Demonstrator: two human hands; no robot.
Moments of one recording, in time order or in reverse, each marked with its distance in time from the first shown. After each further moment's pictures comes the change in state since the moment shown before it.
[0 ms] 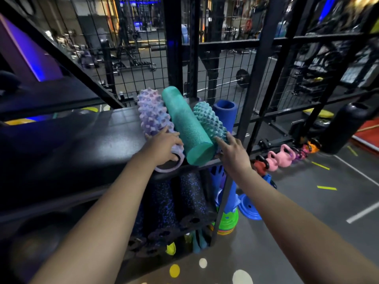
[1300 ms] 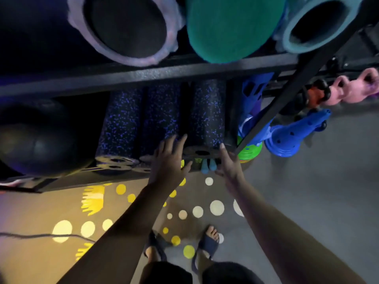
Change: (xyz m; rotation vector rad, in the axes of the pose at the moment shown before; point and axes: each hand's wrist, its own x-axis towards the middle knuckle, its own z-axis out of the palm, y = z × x) left_hand -0.057 0.022 0.362 -0.158 0.151 -0.402; right_hand -0.139 0.034 0.314 1.217 -0.530 0.913
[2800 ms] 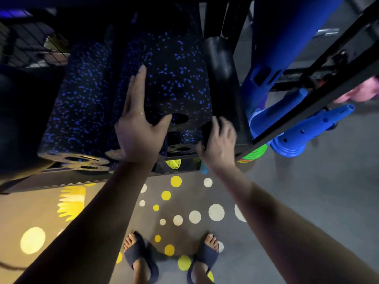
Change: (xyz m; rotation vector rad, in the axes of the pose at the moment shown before) left_hand 0.067 -0.067 0.009 -0.355 0.600 -0.059; right_hand 0.112 0.045 0.079 -1.076 0.288 -0.801
